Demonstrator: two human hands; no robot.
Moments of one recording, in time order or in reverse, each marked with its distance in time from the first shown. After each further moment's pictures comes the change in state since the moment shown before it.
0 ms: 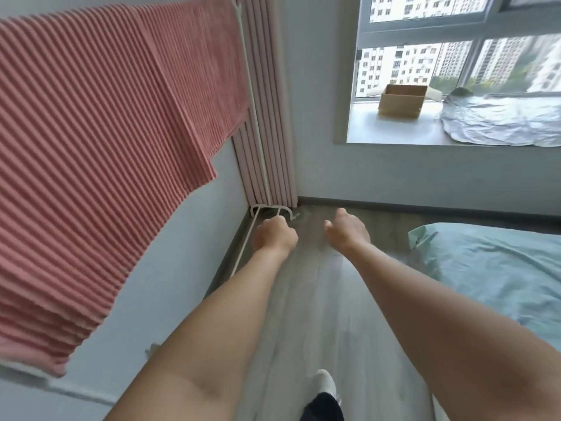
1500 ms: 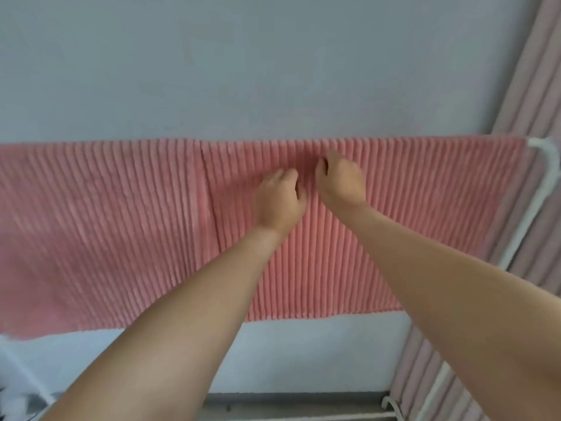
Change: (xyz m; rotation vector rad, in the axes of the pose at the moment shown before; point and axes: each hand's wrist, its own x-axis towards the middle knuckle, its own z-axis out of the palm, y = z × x) left_hand 0.587 0.046 -0.286 0.505 1.361 -0.513; right_hand 0.588 -0.559 -0.082 0.643 -0.070 -1.575
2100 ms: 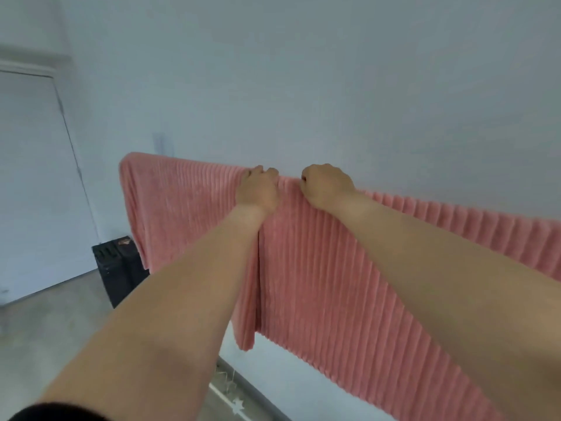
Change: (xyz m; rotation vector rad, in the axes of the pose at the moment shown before) left_hand 0.069 -0.047 -0.070 0.579 -0.212 -0.544; right_hand 0.096 -0.058 0.043 0.141 -0.528 -0.607
